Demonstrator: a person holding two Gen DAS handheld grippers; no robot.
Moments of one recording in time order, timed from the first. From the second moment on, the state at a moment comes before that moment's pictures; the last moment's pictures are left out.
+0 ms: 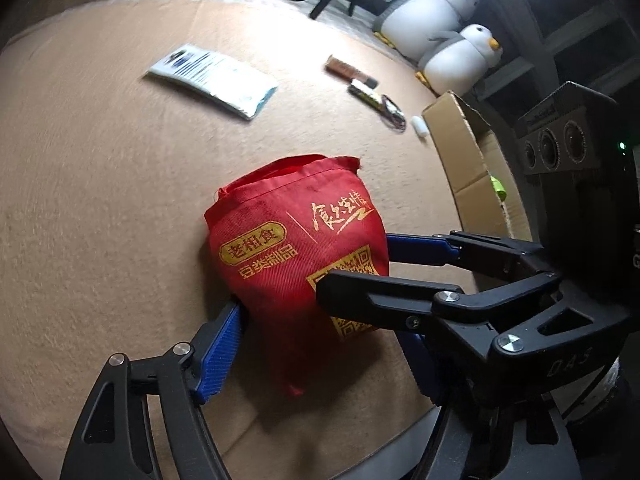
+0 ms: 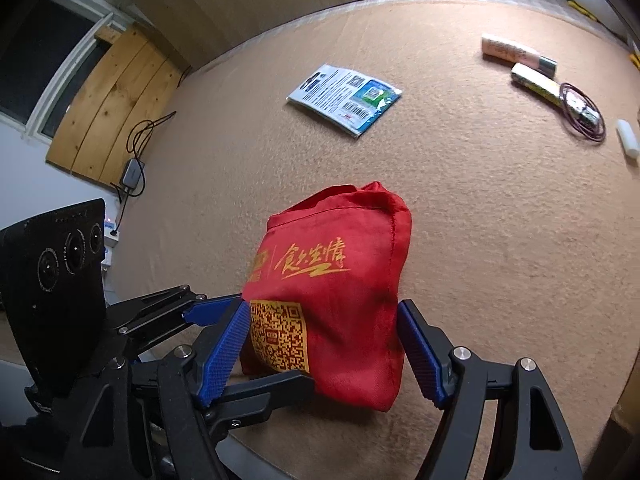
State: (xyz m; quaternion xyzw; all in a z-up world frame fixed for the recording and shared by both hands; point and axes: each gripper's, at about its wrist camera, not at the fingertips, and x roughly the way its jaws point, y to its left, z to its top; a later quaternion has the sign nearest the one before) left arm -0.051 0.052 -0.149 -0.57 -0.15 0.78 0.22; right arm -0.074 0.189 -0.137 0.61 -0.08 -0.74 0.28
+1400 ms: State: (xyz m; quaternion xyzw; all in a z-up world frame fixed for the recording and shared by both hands) left arm -0.158 0.360 -0.053 -0.47 -0.02 0.80 0.37; right arm -0.114 0.464 -0.040 0.48 -0.15 -0.85 0.14
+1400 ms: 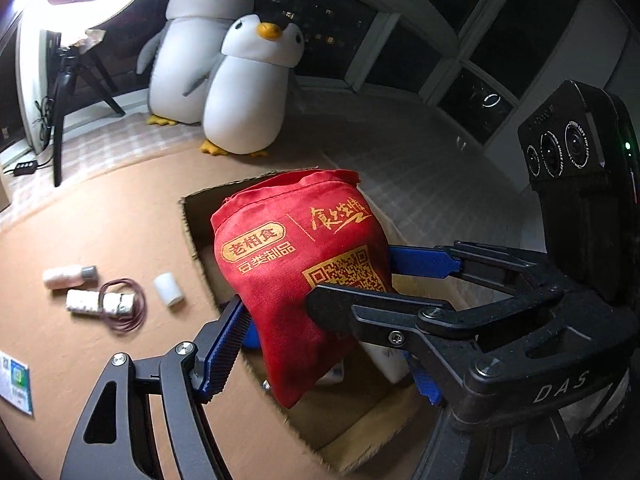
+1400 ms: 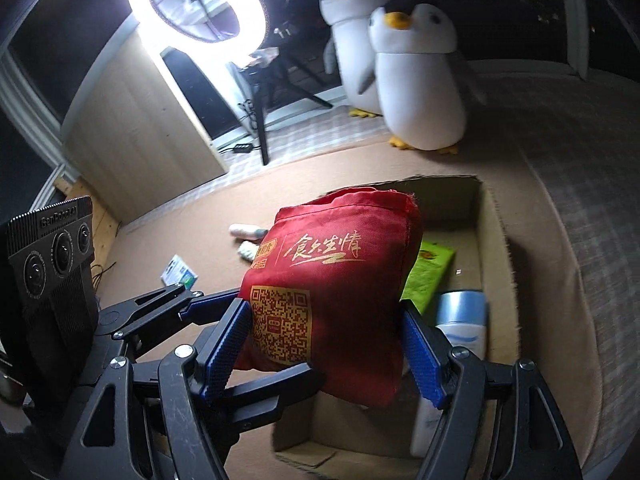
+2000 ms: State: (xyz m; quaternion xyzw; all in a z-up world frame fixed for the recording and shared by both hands) left arm -0.158 0.329 -0.063 -0.48 -0.01 0.80 0.35; right arm -0.117 0.487 -0.052 0.48 -0.16 -0.86 0.09
